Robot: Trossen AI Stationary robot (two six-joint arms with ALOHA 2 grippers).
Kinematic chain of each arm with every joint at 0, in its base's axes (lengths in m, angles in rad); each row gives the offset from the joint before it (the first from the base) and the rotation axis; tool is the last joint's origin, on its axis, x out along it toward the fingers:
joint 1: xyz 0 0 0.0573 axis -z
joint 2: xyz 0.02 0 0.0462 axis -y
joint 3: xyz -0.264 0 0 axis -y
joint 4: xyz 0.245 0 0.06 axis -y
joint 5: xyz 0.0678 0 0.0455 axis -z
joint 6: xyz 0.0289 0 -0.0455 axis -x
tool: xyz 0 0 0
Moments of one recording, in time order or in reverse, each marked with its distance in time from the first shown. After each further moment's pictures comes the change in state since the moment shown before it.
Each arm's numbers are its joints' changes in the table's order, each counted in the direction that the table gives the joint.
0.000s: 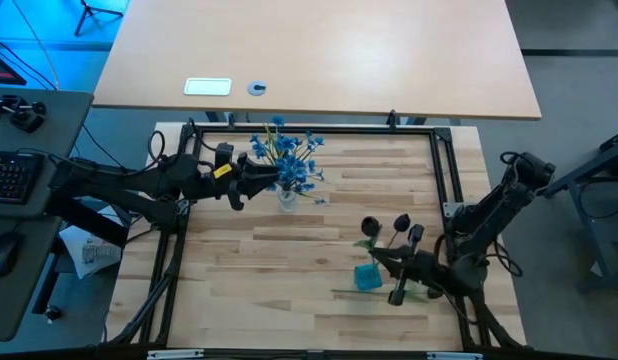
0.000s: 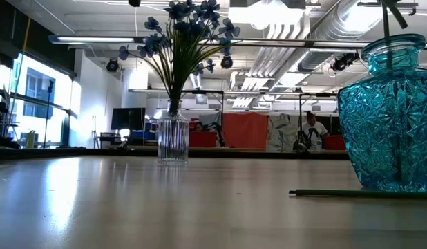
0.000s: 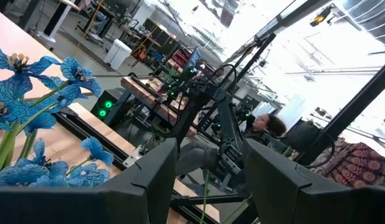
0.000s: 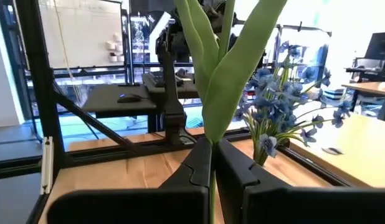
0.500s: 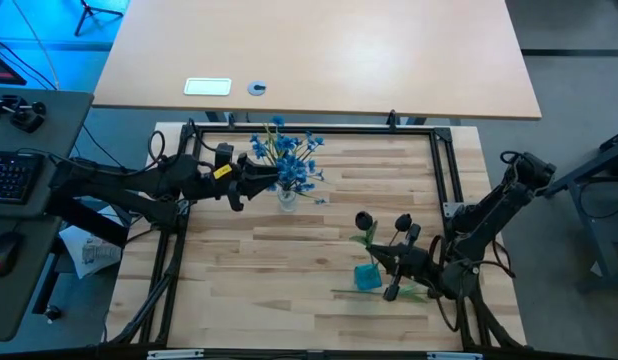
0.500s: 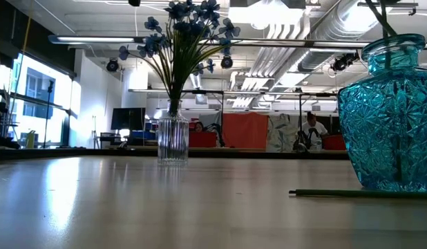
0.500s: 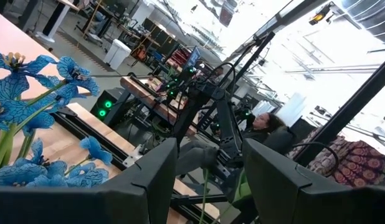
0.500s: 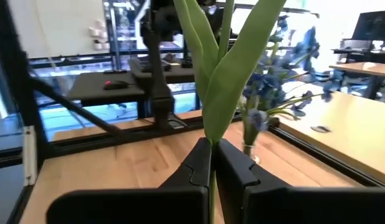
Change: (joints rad) left arm 0.003 0.000 0.000 0.000 0.000 -0.007; right arm 0.025 0.000 0.000 -0.207 0.035 -0.221
